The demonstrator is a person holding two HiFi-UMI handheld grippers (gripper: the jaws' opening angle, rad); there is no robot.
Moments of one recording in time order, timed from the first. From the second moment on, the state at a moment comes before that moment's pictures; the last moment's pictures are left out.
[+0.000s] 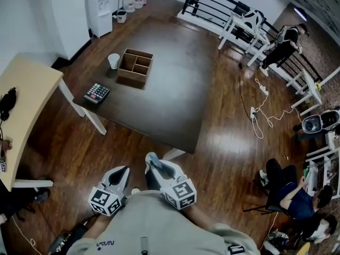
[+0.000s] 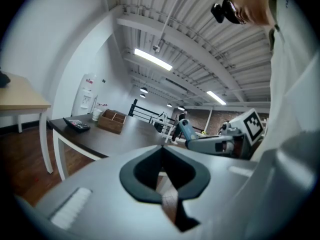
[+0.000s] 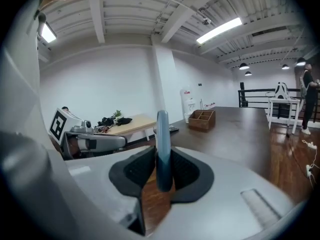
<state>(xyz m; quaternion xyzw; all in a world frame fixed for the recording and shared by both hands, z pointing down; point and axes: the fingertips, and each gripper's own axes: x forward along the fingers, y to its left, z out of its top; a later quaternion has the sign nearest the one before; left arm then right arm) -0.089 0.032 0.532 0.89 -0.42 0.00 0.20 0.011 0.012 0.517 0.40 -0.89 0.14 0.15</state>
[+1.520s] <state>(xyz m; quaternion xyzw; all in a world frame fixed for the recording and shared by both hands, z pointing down) 0.045 -0.291 0.594 0.91 -0.25 0.23 0.23 0.113 -0.299 0.696 0.44 -0.79 0.23 0.35</state>
